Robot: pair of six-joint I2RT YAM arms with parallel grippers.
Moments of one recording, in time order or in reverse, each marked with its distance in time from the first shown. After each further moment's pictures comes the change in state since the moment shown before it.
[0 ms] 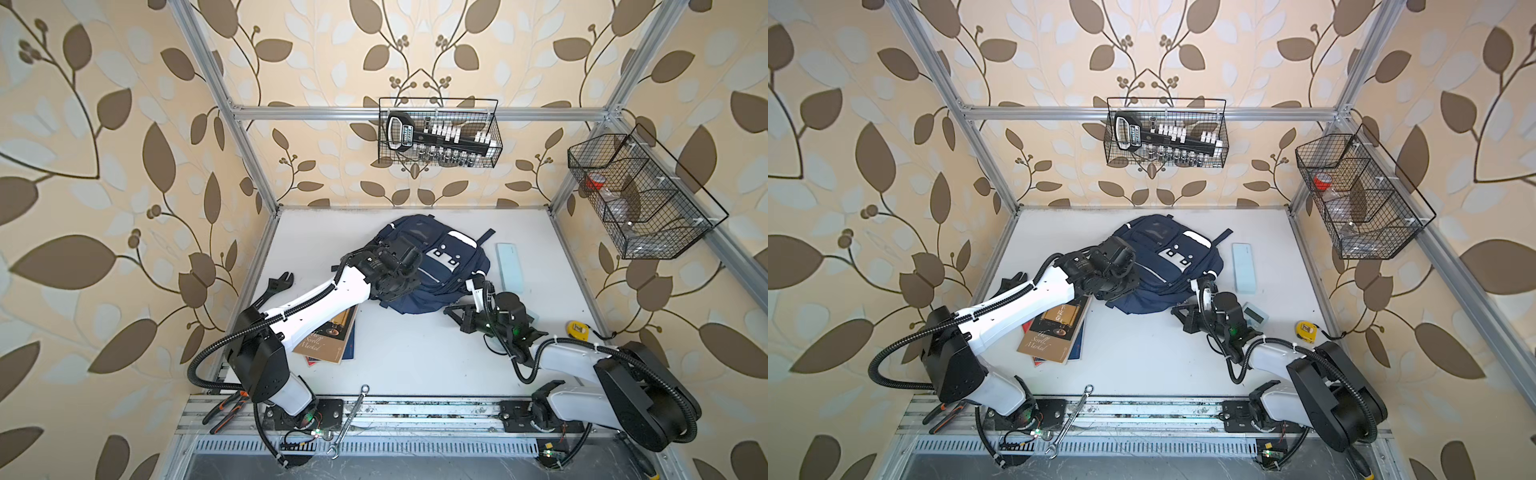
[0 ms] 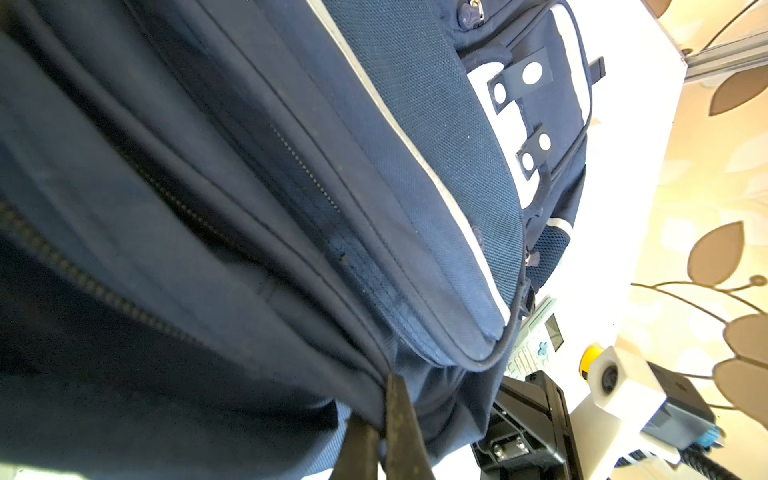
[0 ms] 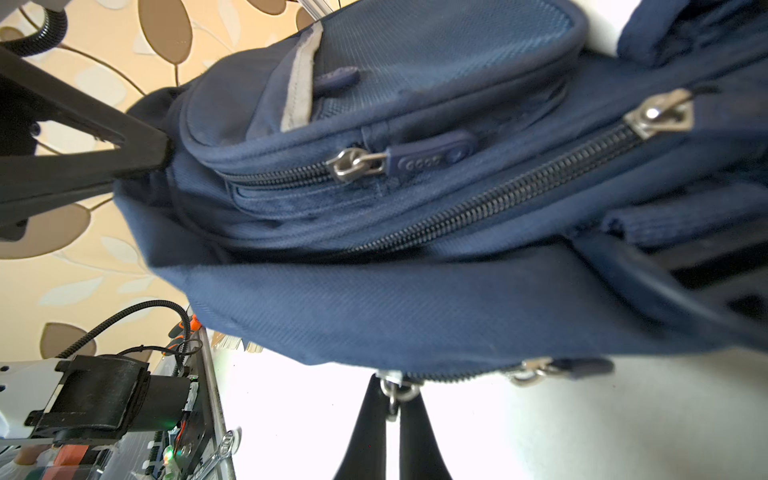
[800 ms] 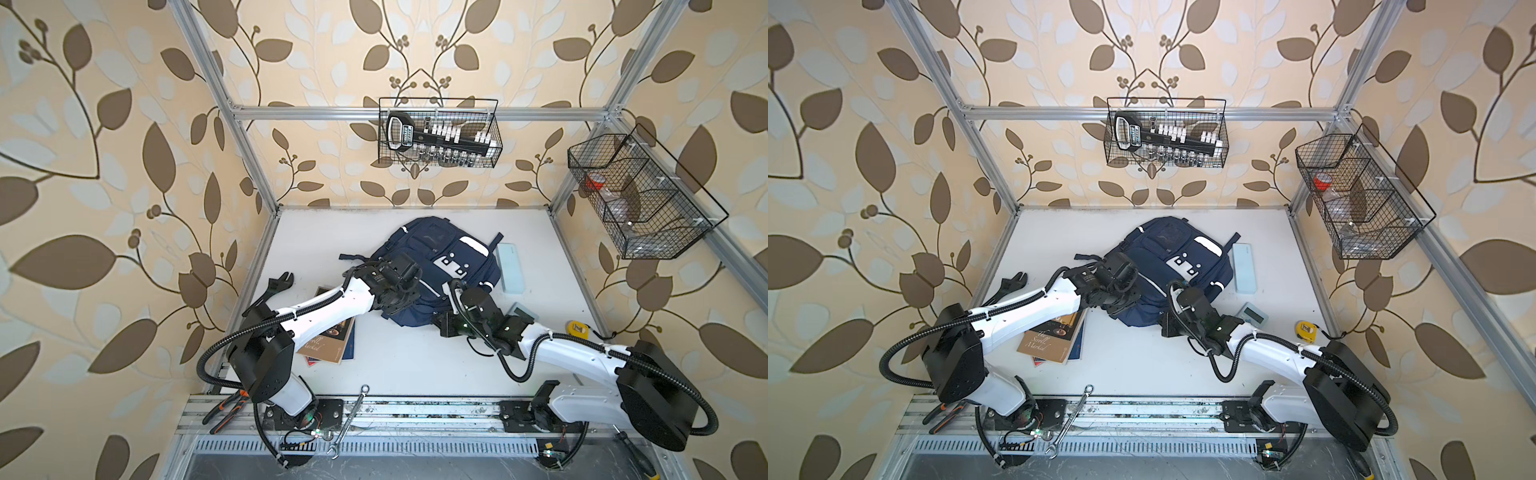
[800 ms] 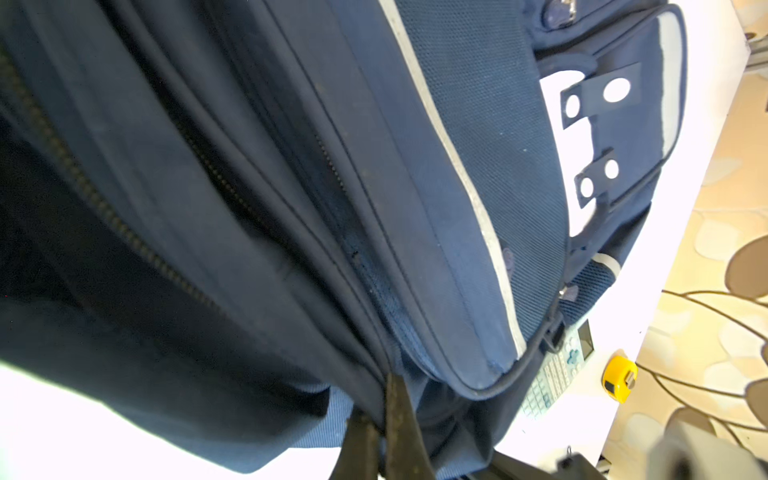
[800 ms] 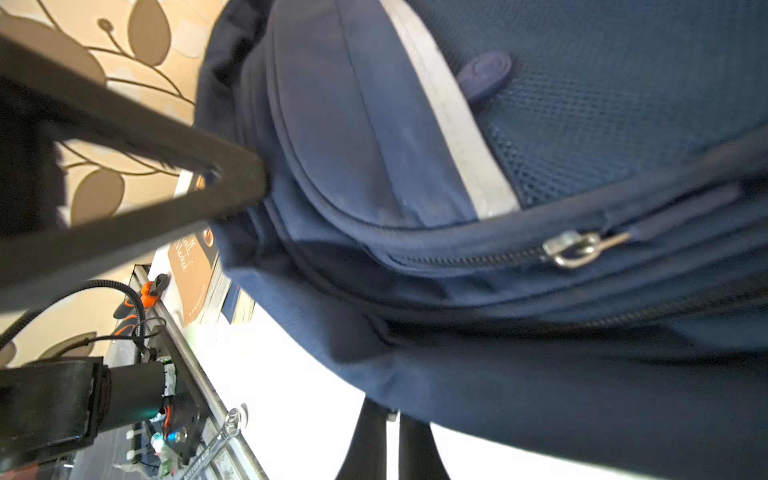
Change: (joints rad) left arm -0.022 0.004 -0.195 0.160 0.022 -0.097; right arm 0.301 -0.014 0.301 -0.585 0.287 0.107
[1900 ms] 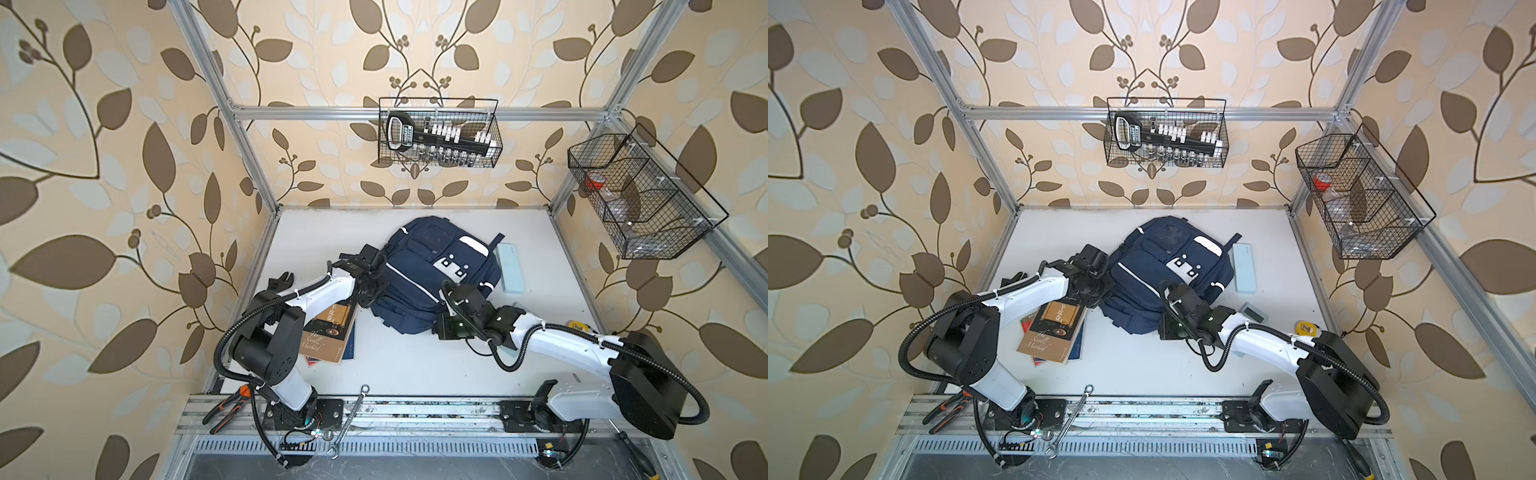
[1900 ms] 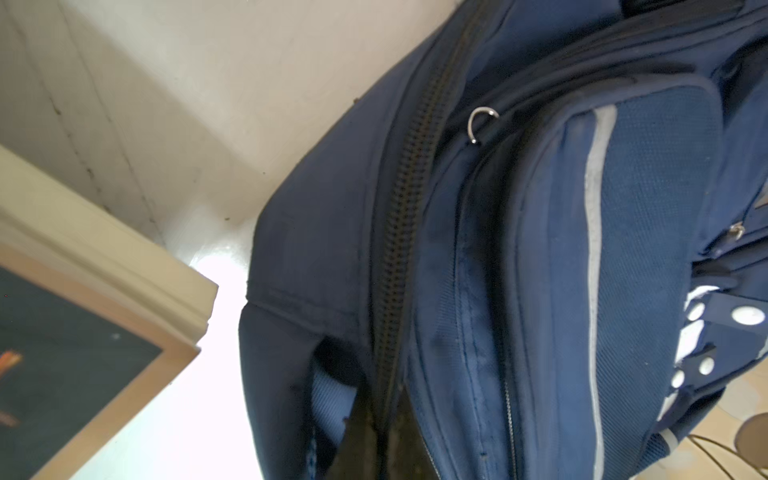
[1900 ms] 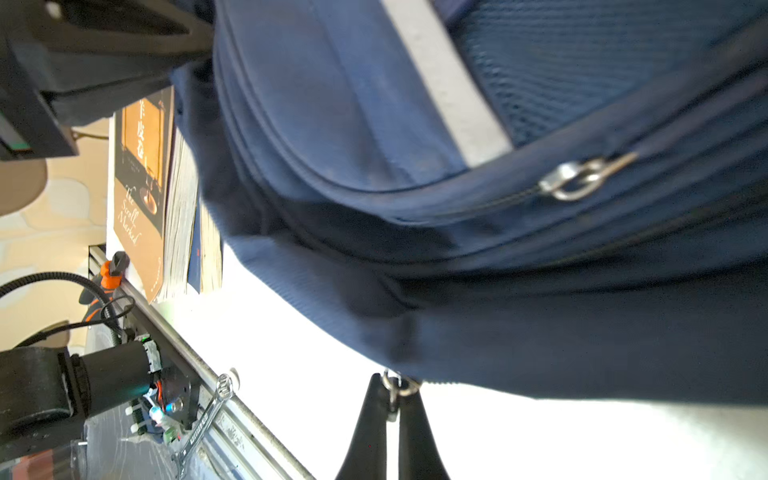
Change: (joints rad) left arm 0.310 0.071 -0.117 0.081 0.110 0.021; right arm 0.038 0.082 0.137 -0.263 -0.024 0.051
